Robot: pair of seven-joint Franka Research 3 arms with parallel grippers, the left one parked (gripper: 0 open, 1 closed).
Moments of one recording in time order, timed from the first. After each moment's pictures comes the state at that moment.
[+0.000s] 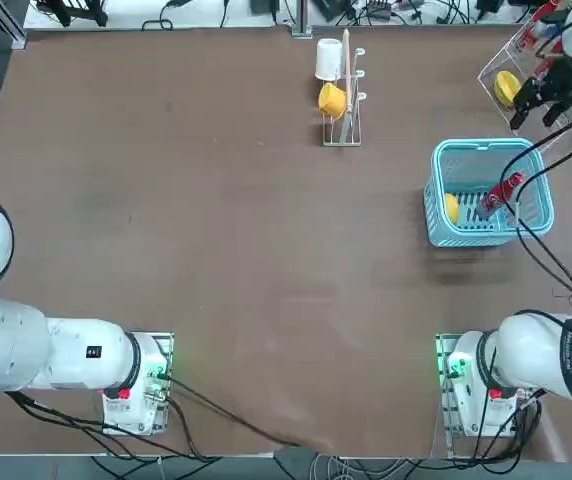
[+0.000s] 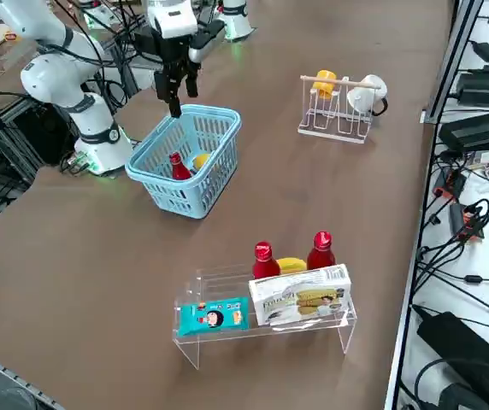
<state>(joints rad) -0.05 -0.33 -0.06 -2.27 -0.06 1.87 -0.13</state>
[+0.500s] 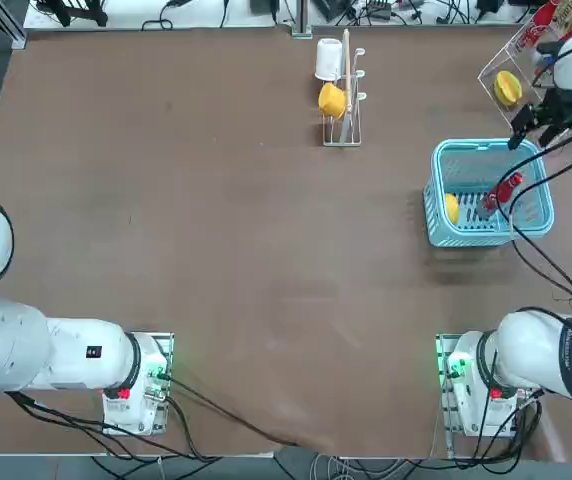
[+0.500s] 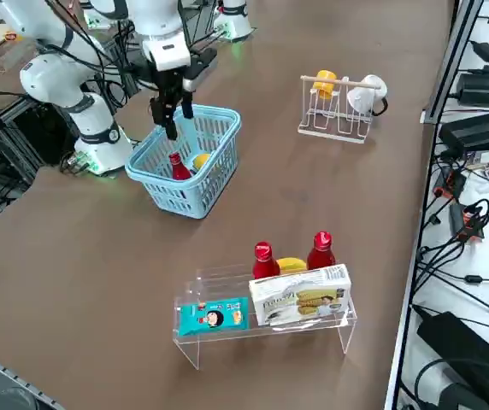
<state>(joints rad) -0.11 -0.33 -0.07 -2.41 -0.06 2.01 -0.18</state>
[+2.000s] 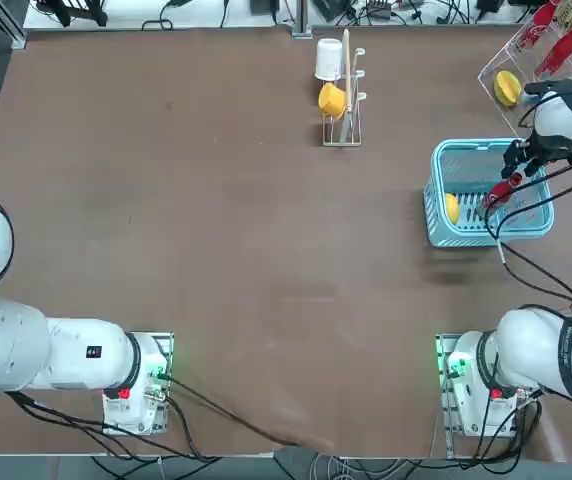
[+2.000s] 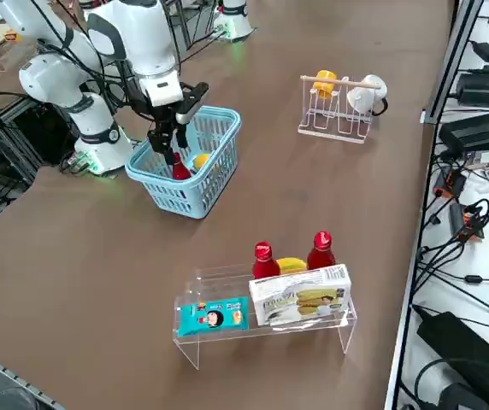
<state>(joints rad) -0.14 -0.33 -0.07 -2.59 -0.09 2.22 -0.19</state>
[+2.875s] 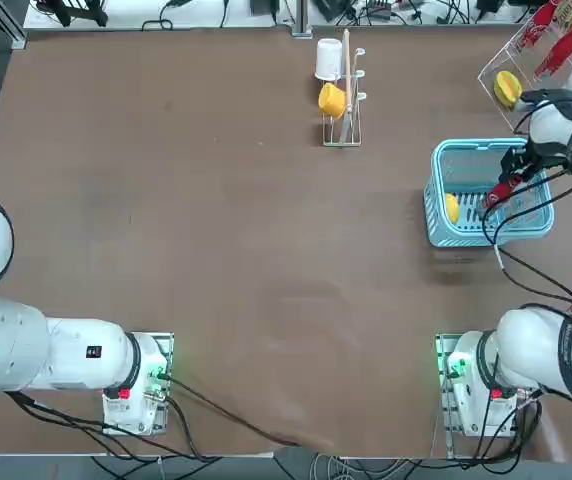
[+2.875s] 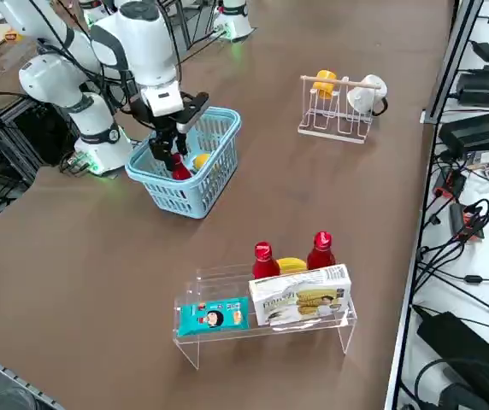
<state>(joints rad) -0.16 -0.30 -0.07 -2.61 -0.09 2.26 -0.19</state>
